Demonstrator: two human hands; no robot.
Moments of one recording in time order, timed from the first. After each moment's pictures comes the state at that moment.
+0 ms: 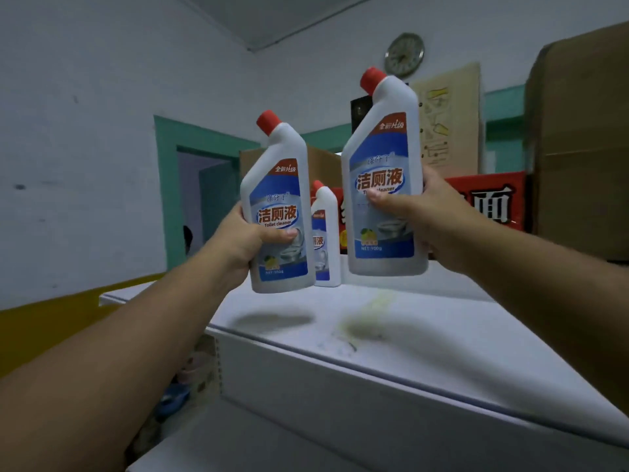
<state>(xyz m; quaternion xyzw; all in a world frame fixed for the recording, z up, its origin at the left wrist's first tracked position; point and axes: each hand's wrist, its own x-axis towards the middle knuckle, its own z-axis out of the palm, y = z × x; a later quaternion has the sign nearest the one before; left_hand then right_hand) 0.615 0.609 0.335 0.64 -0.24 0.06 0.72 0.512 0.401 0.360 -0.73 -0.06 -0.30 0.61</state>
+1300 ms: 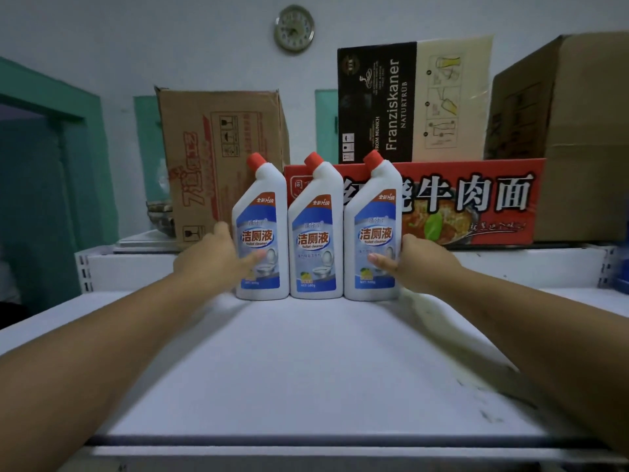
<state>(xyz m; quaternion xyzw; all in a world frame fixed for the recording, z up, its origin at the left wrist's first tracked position) 0.888 0.605 0.299 0.89 -0.29 0.16 0.30 0.694 0.398 0.291 -0.88 0.36 -0.27 0.12</state>
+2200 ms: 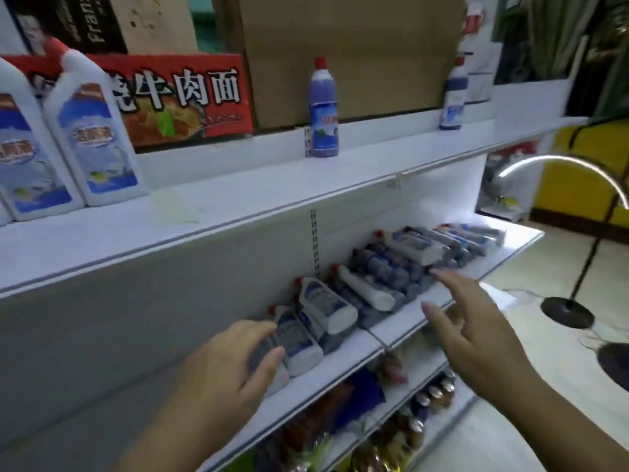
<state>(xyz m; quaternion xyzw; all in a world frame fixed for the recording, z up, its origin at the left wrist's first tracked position) 0.557 0.641 0.127 0.64 -0.73 0.04 0.23 0.277 0.563 0.112 -0.73 0.52 -0.43 0.11</state>
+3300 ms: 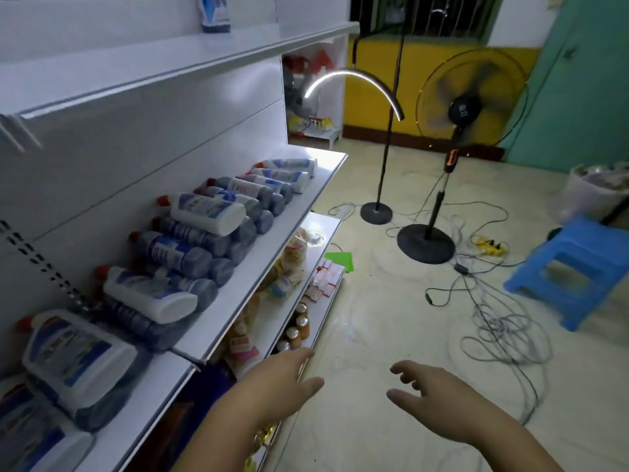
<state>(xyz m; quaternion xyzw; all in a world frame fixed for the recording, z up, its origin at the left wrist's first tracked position) 0.268 0.442 -0.032 0.46 -0.80 -0.37 -0.10 0.051 0.565 -0.035 -0.52 0.78 -0.05 0.35</state>
